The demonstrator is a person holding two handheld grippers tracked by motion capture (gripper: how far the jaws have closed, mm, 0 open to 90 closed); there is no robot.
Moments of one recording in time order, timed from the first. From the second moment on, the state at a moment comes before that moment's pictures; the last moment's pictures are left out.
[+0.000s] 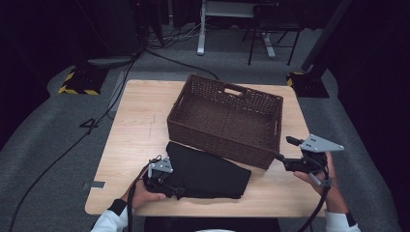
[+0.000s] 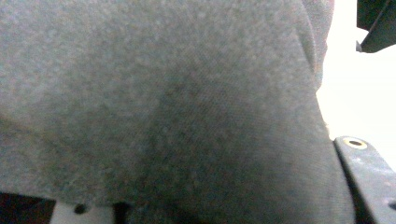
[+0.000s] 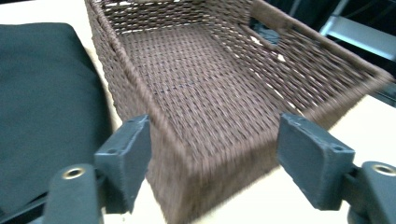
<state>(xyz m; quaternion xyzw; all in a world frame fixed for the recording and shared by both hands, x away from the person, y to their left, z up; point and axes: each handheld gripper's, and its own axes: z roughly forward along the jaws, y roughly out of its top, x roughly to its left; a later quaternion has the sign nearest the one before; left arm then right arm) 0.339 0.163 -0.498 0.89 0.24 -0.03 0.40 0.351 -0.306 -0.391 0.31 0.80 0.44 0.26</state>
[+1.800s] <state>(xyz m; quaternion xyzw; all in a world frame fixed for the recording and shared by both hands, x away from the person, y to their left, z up) 0.331 0.083 -0.498 0.89 0.23 -0.01 0.39 0.325 -0.211 -0.495 0.28 0.87 0.39 0.06</state>
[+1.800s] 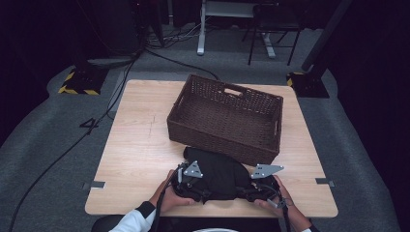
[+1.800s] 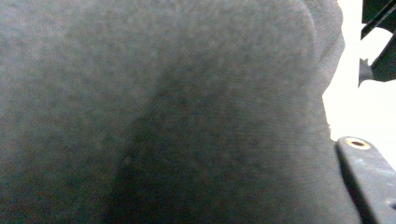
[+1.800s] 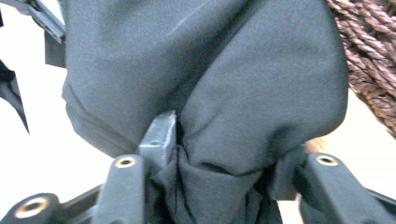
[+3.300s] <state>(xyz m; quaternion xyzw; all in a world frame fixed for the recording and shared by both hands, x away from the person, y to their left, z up) 0.306 0.109 -0.399 0.85 0.17 0.09 0.48 0.299 -0.198 -0.378 0.21 0.85 0.45 0.16</state>
